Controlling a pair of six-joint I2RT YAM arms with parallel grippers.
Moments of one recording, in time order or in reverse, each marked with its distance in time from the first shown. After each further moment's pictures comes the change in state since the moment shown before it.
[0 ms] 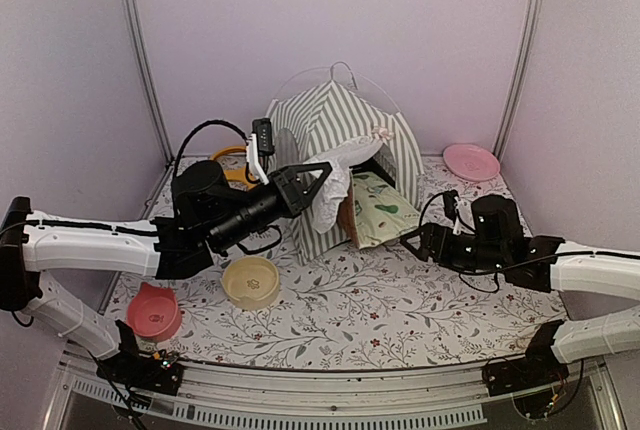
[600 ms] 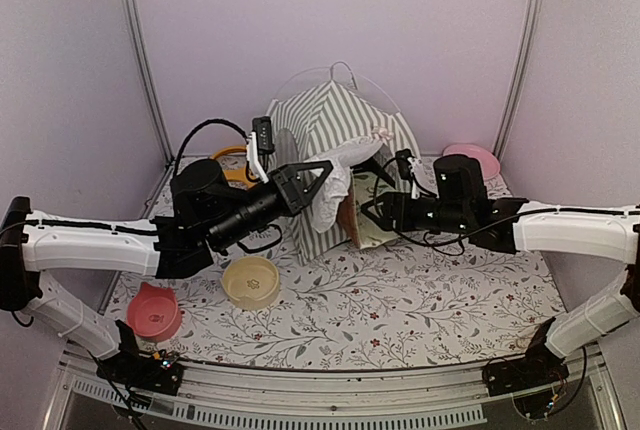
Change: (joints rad) left arm 0.000 0.000 0.006 0.006 0.017 -0.016; right arm 0.040 0.344 0.323 0.115 -0.069 -0.248
